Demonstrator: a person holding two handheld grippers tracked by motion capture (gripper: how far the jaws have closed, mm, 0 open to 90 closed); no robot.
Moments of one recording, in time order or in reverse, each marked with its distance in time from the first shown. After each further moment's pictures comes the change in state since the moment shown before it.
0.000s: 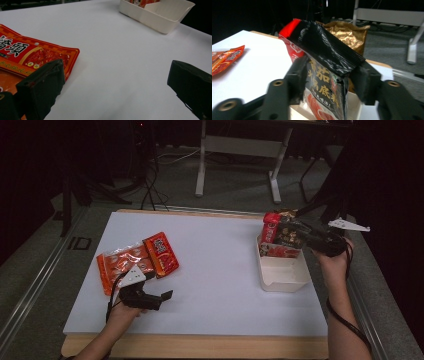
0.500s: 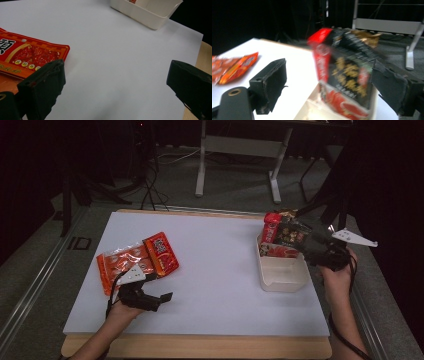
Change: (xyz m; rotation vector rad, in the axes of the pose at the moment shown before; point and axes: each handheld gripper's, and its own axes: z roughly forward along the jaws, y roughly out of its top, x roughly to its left) left arm 0.001 0.007 -0.004 0.045 -0.068 -0.007; right arm 0.049 -0.009 -0.035 -0.065 0.000 -0.019
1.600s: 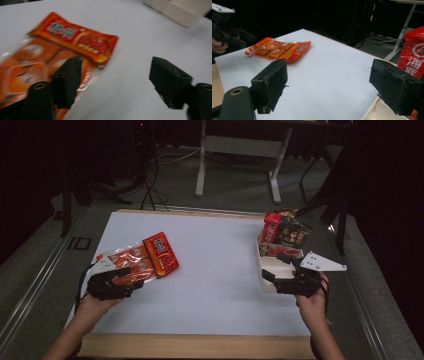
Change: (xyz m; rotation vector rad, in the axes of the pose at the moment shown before) left arm 0.046 0.002 -0.062 0.054 0.201 -0.054; right arm 0.093 -0.030 0.000 -0.015 0.275 -0.140
